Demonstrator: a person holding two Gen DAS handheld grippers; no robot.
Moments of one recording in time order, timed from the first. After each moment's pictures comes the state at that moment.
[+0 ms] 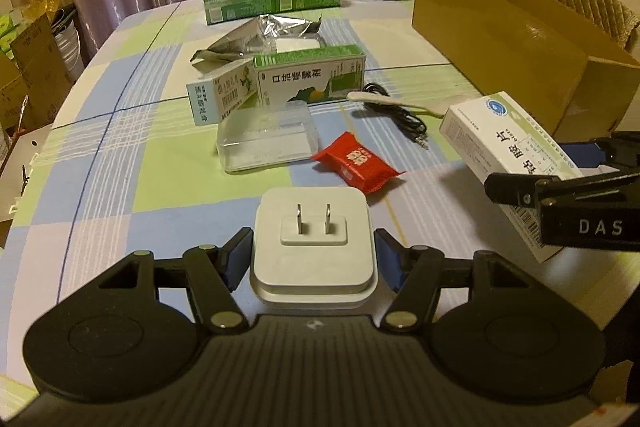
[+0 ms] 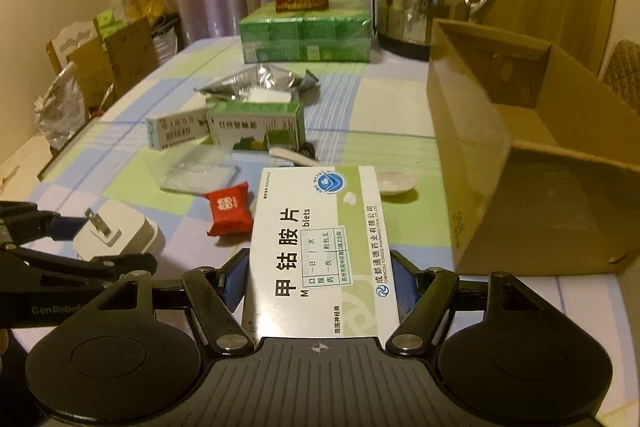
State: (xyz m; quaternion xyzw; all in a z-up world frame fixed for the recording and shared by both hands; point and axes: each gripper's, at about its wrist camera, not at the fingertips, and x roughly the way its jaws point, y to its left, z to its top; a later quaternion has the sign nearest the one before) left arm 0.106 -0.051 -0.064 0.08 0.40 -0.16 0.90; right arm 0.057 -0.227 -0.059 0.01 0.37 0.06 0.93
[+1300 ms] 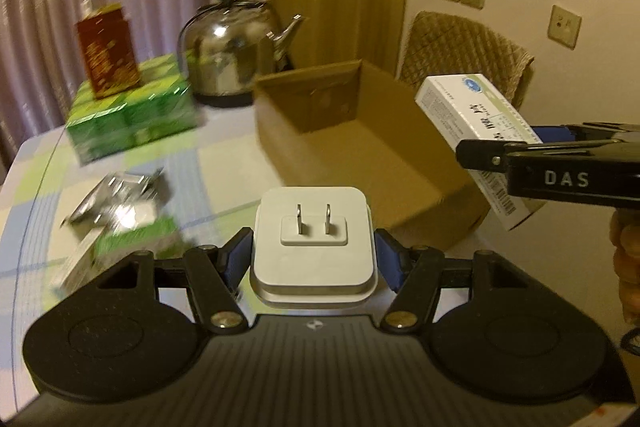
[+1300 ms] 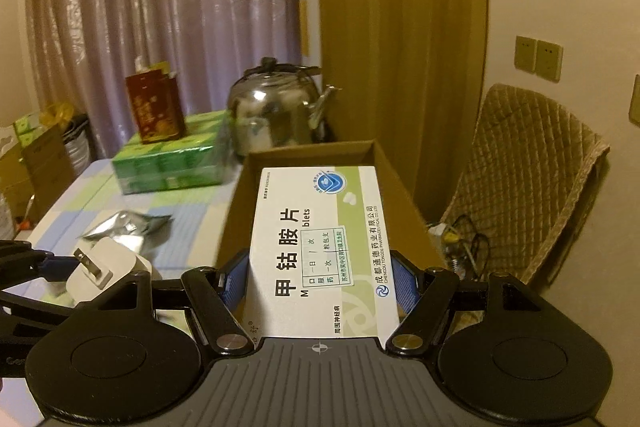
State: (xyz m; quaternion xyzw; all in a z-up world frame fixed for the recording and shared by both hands) left arm 0.119 -0.218 0.041 0.10 0.31 -0.30 0.89; right arm 0.066 -0.396 0.056 0.04 0.27 -0.07 0.96
